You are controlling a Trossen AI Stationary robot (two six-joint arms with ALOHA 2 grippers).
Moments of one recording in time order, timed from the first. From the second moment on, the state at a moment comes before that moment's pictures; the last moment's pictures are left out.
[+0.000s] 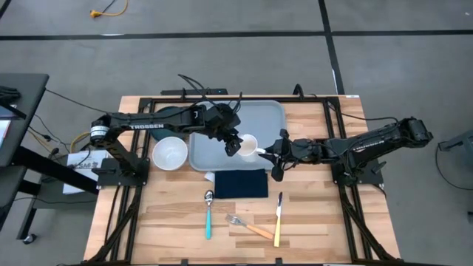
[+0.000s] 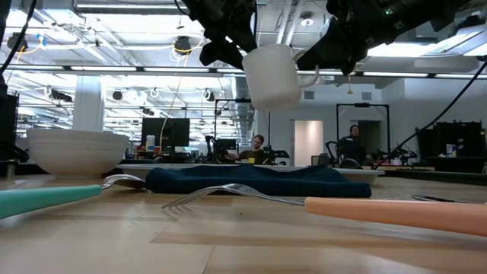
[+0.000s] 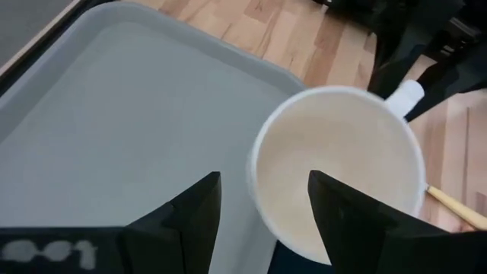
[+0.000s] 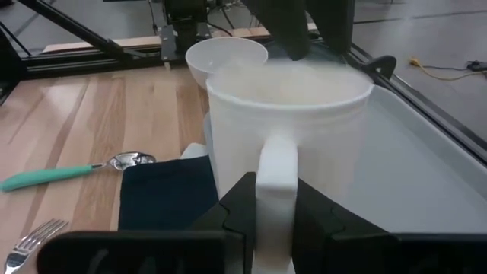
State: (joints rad) left arm 0.17 1.64 1.47 -0.60 -0.01 -0.30; right arm 0.12 1.20 0.66 0.12 0.29 0.10
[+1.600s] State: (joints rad) left arm 0.21 1.64 1.40 -0.59 0.08 -0.34; right arm 0.19 1.20 0.66 0.15 0.29 0.03
